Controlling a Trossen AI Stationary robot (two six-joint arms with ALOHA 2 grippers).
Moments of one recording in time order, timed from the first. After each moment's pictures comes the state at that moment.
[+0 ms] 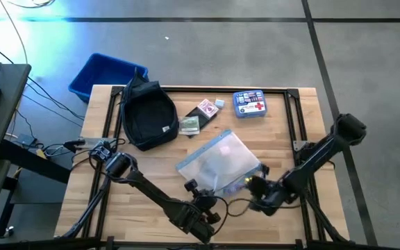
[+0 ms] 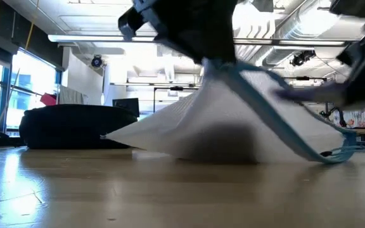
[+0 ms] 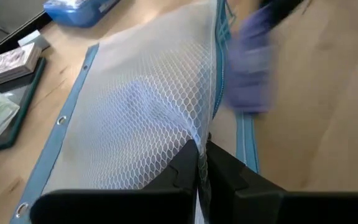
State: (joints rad) left arm -0.60 2.36 1.99 -0.92 -0.98 -0.98; right arm 0.73 1.52 0.82 -0.52 0.59 0.94
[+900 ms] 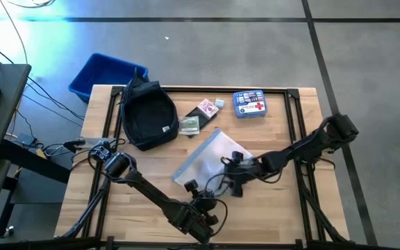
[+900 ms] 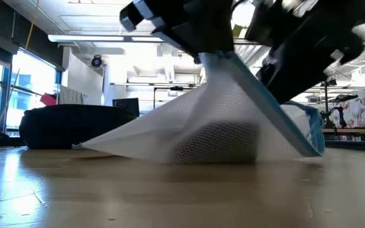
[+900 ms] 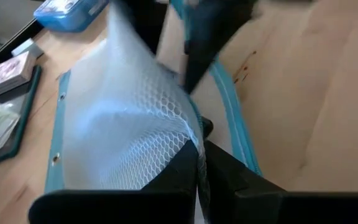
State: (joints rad) left arm -0.60 2.36 1.99 -0.96 -0.94 -0.93; right arm 0.39 1.59 0.82 -0.14 0.24 0.35
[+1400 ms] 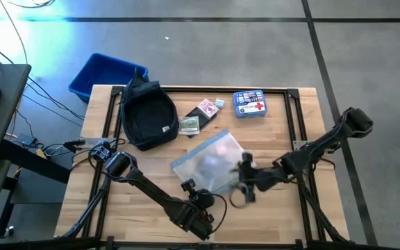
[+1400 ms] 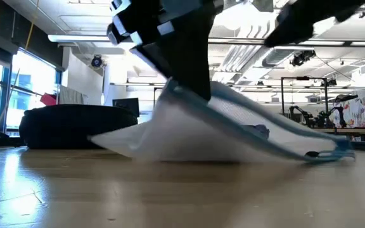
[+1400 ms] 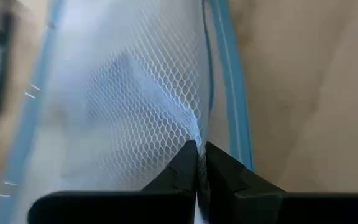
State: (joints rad) left arm -0.59 2.36 1.99 -1.06 -0.71 -0.96; right arm 0.51 1.36 0.82 -0.19 0.45 0.29
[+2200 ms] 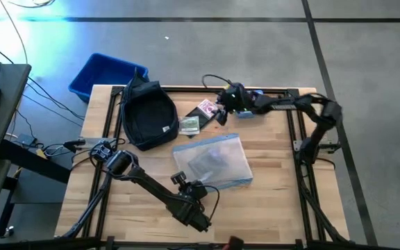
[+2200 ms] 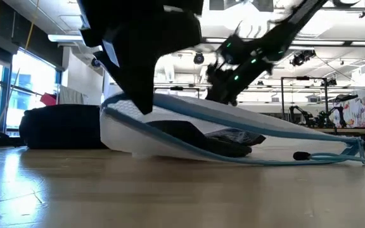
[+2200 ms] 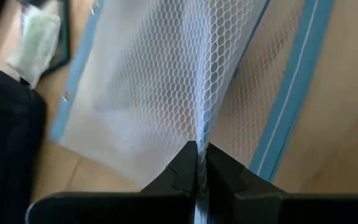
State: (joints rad) left arm -0.55 2.36 1.99 -1.39 -0.64 -1.09; right arm -0.52 1.78 1.03 0.02 -0.12 -0.09
